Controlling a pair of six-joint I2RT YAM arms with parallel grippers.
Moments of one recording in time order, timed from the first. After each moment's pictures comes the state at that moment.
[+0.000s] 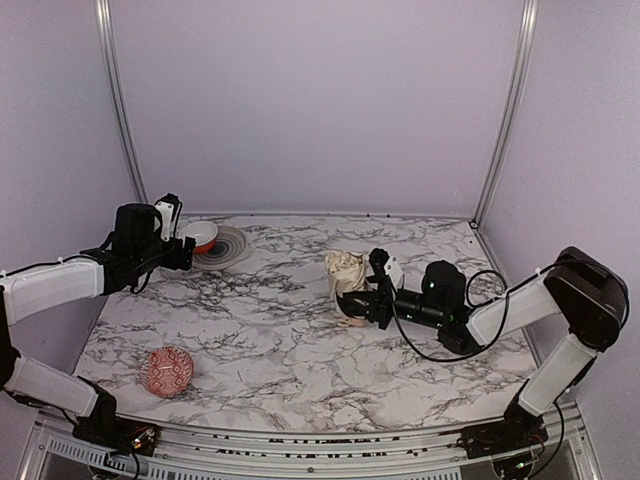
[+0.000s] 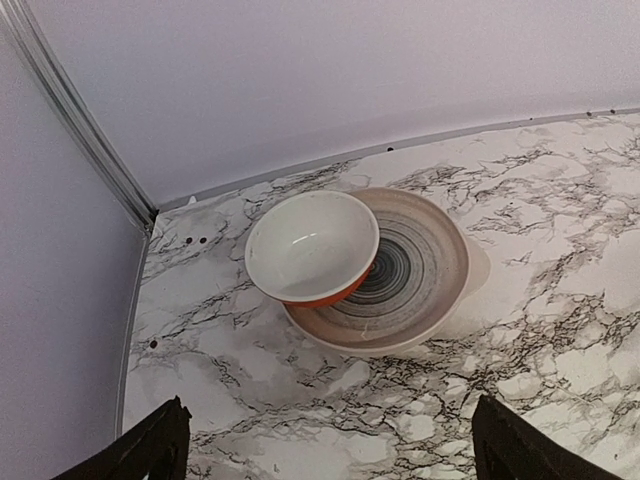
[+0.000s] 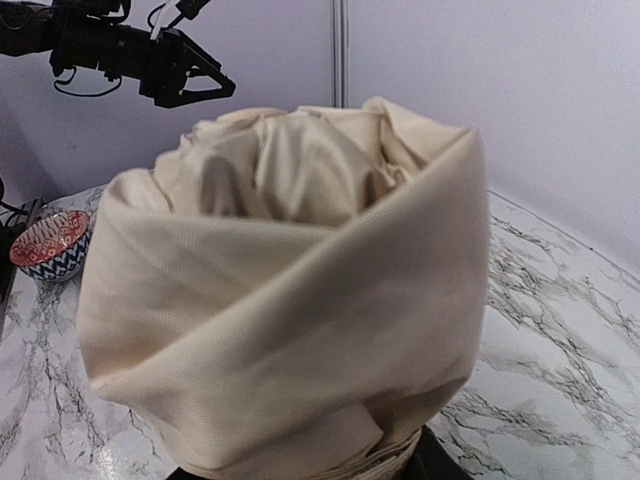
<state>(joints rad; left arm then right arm) -0.33 1.29 0.78 0.03 -0.27 0.07 0.69 1.62 0.53 0.95 -0.36 -0.02</state>
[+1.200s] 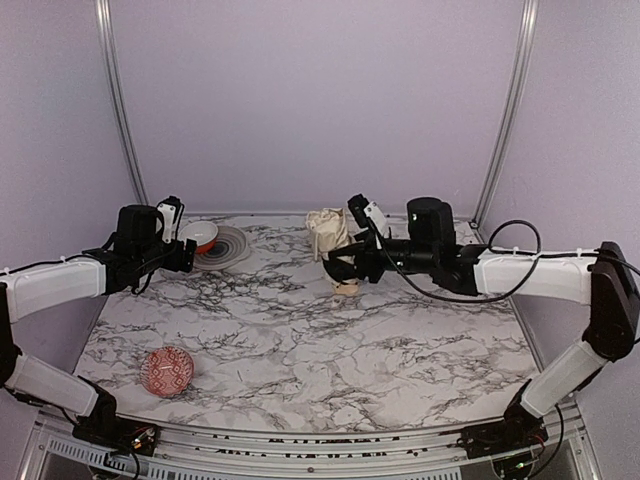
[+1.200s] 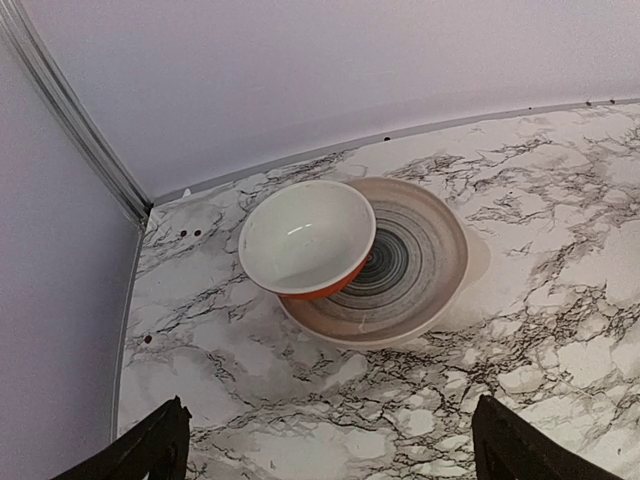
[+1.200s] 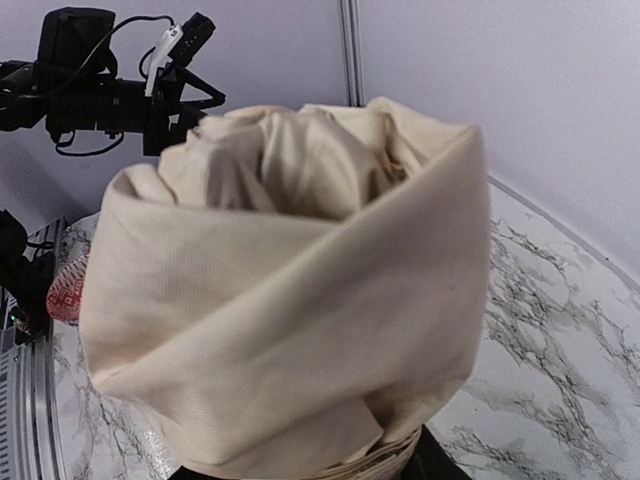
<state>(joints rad) -0.33 1.31 0.78 0.03 -0.26 0.07 0.69 1.53 0.96 0.26 -0.42 -0.01</state>
